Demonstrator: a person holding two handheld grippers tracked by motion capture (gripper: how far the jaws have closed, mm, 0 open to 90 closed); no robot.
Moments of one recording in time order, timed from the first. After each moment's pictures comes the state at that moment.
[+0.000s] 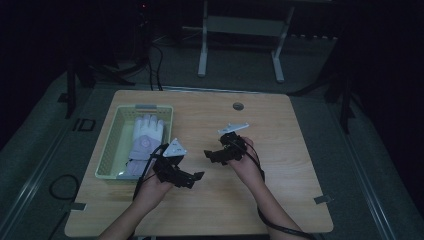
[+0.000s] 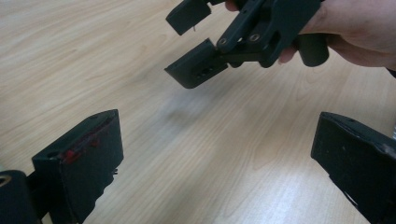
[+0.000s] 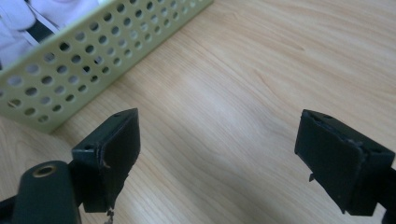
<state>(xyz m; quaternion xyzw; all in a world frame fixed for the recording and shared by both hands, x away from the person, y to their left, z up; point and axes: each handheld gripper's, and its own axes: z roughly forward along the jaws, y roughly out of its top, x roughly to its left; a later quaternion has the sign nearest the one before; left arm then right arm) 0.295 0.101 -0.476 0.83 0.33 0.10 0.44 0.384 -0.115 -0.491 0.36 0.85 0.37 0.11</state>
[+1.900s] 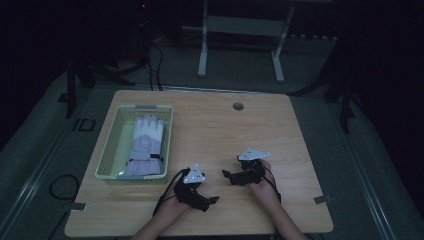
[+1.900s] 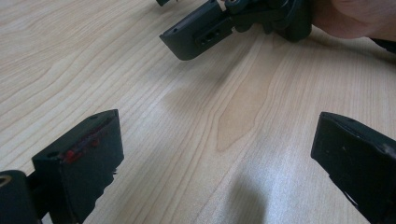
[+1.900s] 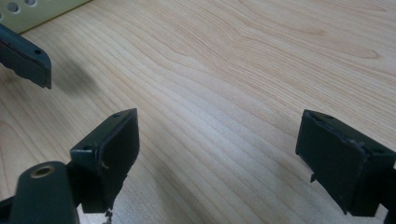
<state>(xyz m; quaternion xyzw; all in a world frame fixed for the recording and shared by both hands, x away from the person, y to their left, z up) 0.278 0.055 -0.567 0.84 0.26 0.07 0.47 0.348 -0.186 -0.562 0.33 0.84 0.41 0.14</state>
